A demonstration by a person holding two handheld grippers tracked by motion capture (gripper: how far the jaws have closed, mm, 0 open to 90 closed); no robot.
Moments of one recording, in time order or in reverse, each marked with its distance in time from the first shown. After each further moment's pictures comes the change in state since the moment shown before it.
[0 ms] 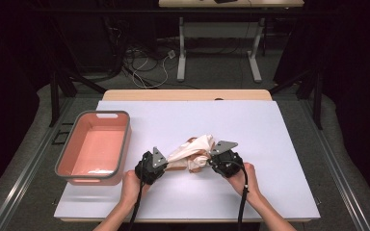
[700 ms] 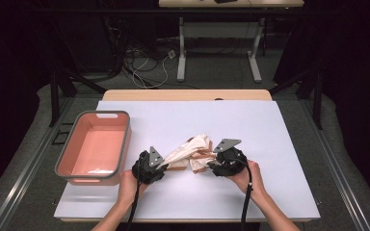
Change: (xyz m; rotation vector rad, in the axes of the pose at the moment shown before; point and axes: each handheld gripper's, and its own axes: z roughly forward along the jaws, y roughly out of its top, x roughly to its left) left arm 0.004 -0.003 -0.002 0.011 -0.018 0.005; right arm -0.006 0.002 -0.007 0.031 0.009 -0.012
